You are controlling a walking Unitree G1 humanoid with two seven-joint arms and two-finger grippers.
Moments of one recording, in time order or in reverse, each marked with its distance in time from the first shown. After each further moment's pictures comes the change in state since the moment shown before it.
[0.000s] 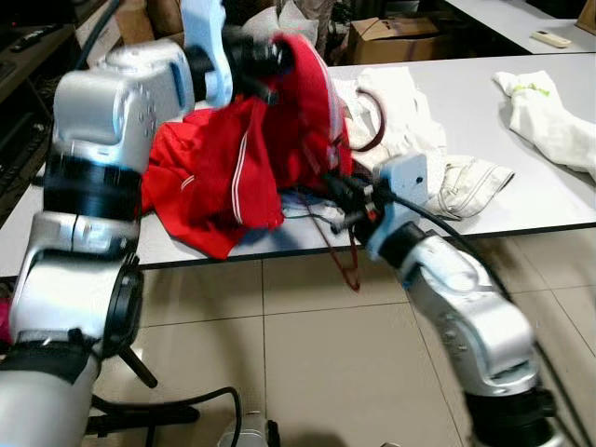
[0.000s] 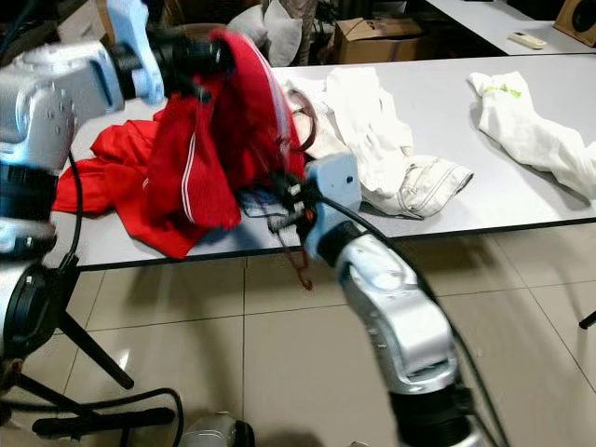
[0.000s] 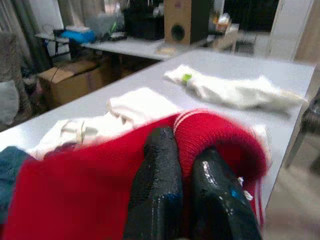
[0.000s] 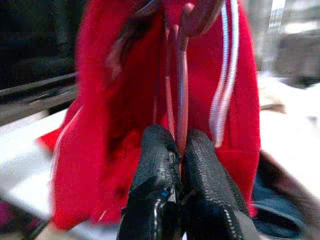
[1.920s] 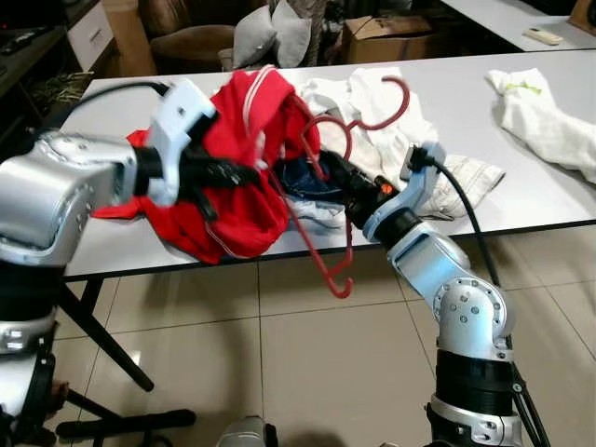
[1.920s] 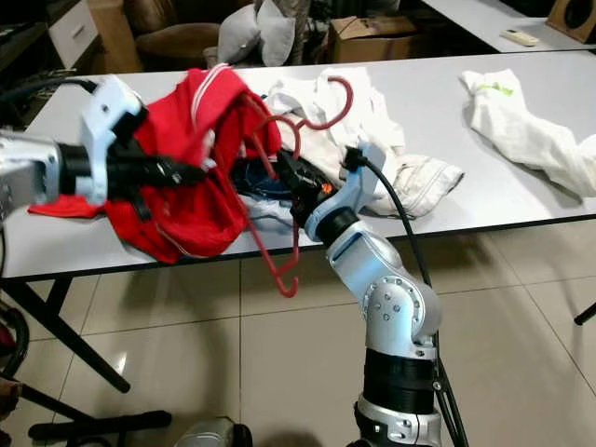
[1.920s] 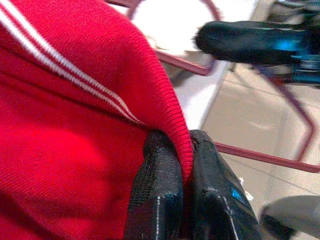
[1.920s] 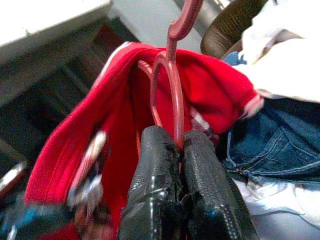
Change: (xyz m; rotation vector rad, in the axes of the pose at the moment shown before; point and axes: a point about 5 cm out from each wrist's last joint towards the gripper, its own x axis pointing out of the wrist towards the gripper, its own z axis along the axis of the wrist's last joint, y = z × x) left arm -0.067 -0.023 -0.063 0.039 0.322 -0.218; right arm 0.018 -0.015 -0.008 0.755 -0.012 0.022
